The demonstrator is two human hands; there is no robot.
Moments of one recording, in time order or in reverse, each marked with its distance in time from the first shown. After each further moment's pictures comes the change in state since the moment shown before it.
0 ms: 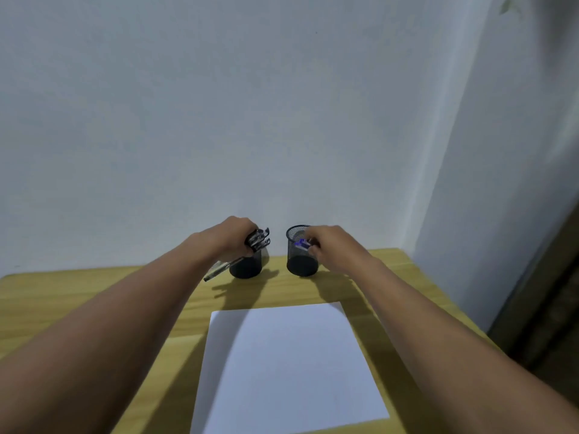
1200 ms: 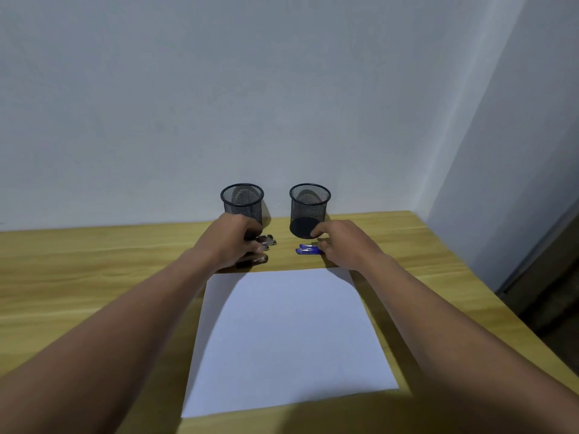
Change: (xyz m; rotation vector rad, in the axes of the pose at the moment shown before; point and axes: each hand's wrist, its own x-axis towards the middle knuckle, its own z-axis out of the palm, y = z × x) left_hand -0.010 -0.016 0.096 -0.227 0.167 0.002; right_hand -0.011 0.045 0.066 -0.011 -0.069 0.046
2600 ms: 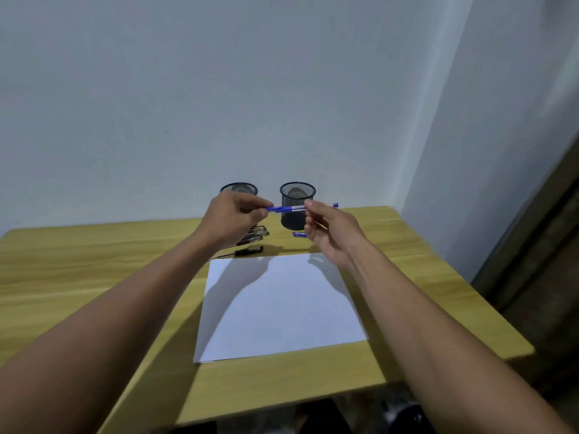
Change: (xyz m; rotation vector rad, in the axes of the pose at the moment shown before) left_hand -0.052 0.063 -0.047 -0.595 0.183 -0.079; right_hand -0.070 -0.065 -0.042 1.715 0.135 0.461
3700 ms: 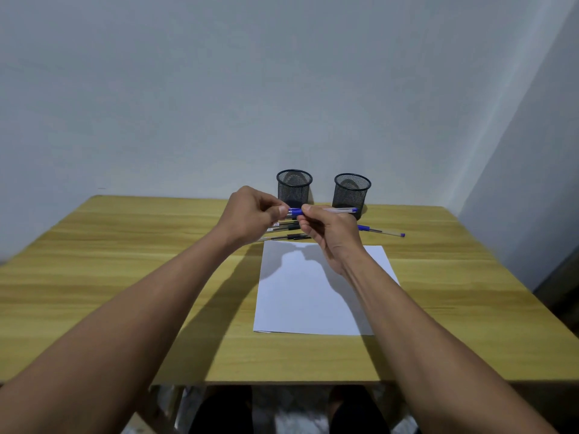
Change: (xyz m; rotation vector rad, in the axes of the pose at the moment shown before) left_hand -0.044 -0.035 -0.052 -0.025 0.066 -0.061; right_hand -0.012 0.071 0.074 -0.071 -0.121 -0.089
